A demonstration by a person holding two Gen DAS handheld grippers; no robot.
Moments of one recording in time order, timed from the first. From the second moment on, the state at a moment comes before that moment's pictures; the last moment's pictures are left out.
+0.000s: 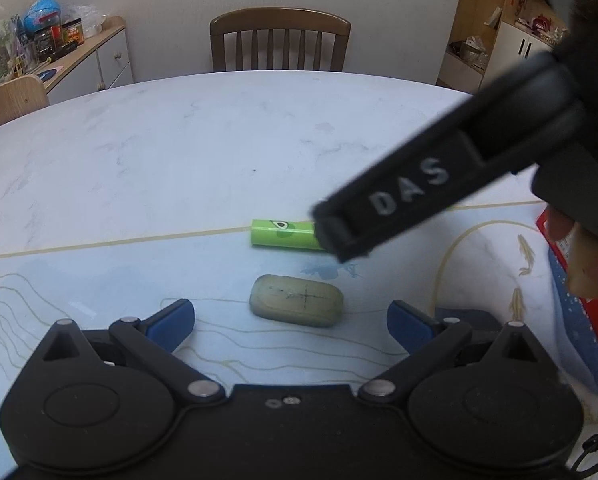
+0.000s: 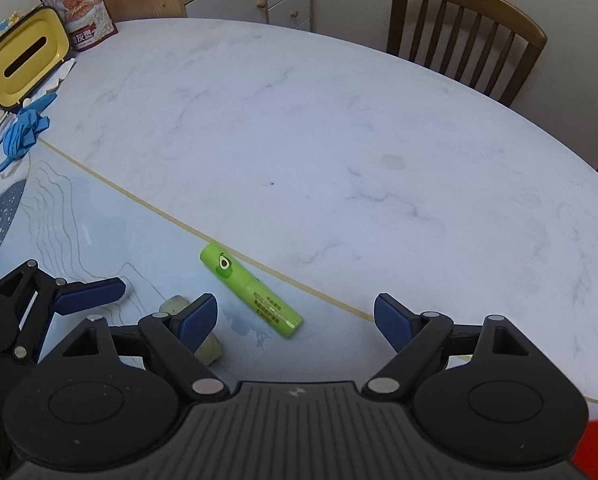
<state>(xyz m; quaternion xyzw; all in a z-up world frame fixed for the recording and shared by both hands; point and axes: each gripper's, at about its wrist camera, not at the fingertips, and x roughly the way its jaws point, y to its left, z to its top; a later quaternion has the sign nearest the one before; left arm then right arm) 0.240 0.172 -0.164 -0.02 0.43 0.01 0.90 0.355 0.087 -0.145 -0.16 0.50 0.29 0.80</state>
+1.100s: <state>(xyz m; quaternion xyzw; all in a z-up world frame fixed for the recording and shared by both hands) 0.227 0.164 -0.168 0.00 0.41 0.01 0.91 0.349 0.120 -0.161 -0.20 0.50 0.30 0.78</state>
